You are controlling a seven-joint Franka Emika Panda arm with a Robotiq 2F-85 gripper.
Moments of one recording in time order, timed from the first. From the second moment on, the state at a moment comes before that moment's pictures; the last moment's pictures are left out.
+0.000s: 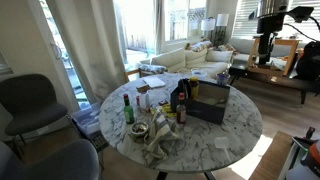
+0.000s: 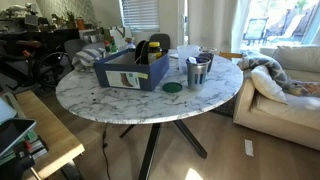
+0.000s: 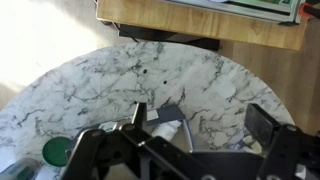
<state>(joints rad) -0.10 -0.71 -0.26 -2.49 -0.15 1.61 -0.41</state>
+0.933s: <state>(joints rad) -0.13 -0.48 -0.26 -2.49 -0.02 2.25 -0.10</state>
